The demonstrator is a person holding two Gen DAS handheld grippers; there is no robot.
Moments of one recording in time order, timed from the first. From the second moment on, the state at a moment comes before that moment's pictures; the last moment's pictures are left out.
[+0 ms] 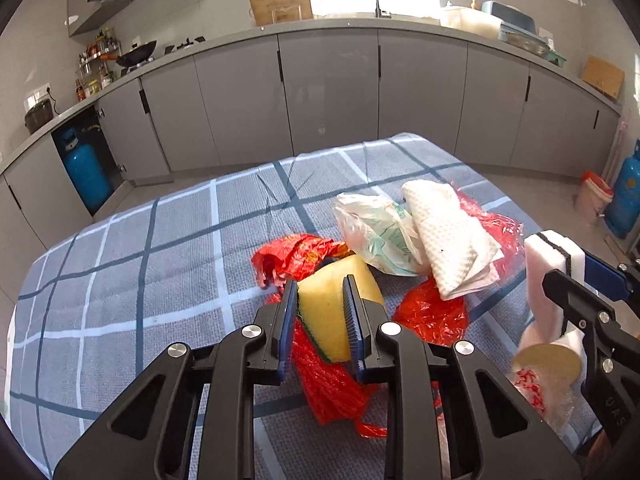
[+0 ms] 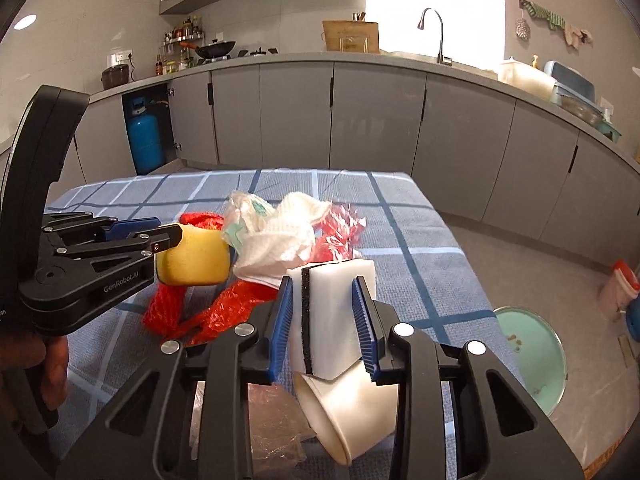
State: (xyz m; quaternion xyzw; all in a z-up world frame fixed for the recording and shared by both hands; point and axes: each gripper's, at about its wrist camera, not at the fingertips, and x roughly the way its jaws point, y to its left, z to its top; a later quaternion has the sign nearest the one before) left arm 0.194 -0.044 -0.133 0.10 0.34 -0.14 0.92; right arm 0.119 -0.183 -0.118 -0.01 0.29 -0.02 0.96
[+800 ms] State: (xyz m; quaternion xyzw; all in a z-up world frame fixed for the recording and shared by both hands) left arm 0.160 -0.055 -0.059 0.10 0.23 -0.14 0.96; right arm 0.083 -0.202 -0.059 0.03 0.20 -0.03 0.98
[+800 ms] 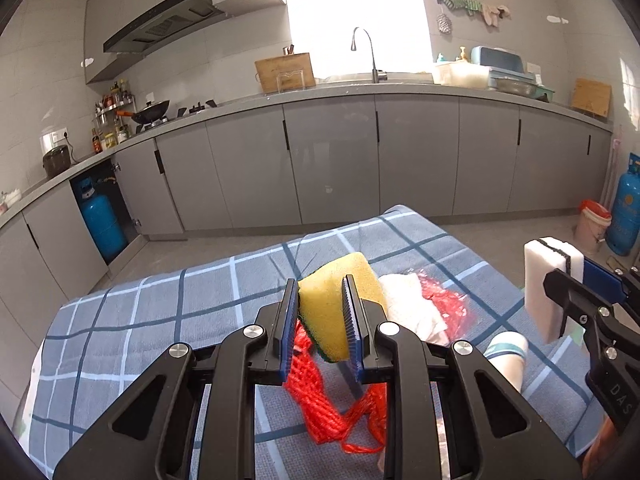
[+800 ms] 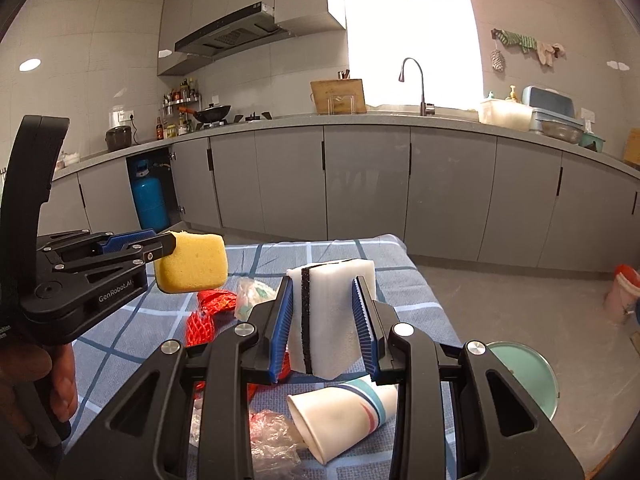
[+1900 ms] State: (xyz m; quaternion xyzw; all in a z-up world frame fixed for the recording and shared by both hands) left arm 0.122 -0.248 -0.052 0.15 0.20 -0.30 0.92; right arm 0.038 -0.378 -0.096 0.11 0.20 -0.20 0.95
